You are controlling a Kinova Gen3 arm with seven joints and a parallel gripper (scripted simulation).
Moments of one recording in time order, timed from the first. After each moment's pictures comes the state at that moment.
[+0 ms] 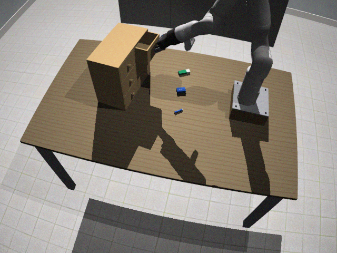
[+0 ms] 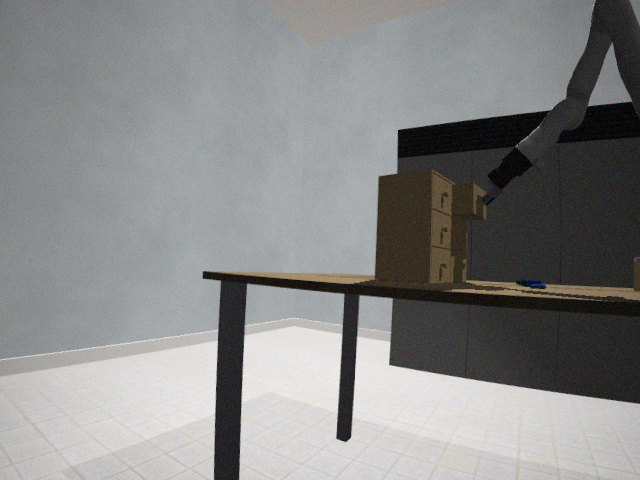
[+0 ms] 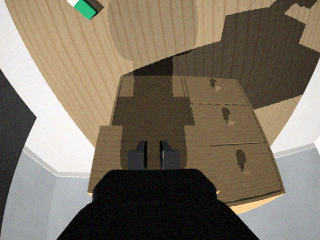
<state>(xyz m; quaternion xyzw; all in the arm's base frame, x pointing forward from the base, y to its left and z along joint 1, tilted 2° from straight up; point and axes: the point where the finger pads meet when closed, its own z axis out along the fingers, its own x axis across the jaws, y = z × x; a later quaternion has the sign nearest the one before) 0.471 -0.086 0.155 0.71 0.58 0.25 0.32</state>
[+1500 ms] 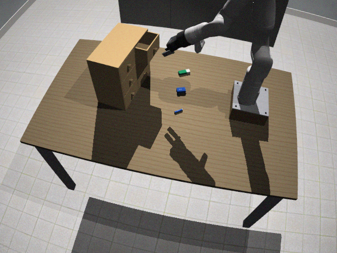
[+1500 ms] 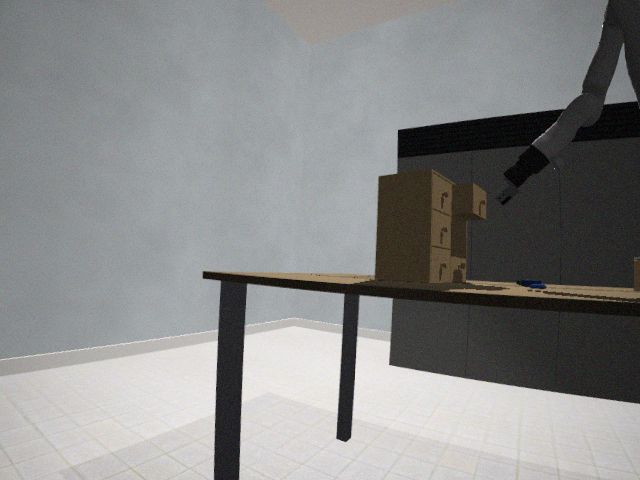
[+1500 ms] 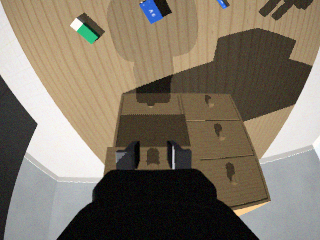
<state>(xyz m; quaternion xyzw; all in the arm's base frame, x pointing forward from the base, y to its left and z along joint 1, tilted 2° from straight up) 0.423 -0.075 0.157 0.71 0.58 0.25 0.31</state>
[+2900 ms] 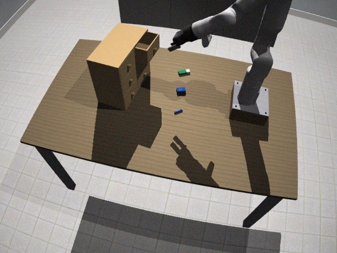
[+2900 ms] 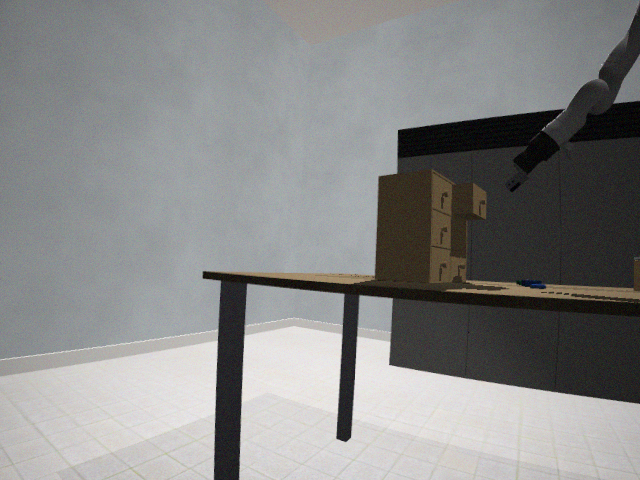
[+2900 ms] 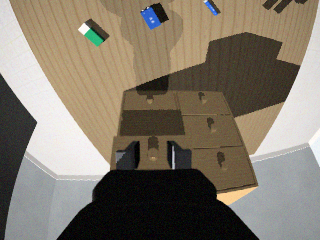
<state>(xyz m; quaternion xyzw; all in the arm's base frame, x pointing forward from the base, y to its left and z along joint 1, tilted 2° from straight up) 0.398 -0.071 0.197 0.71 0.58 0.26 0.31</state>
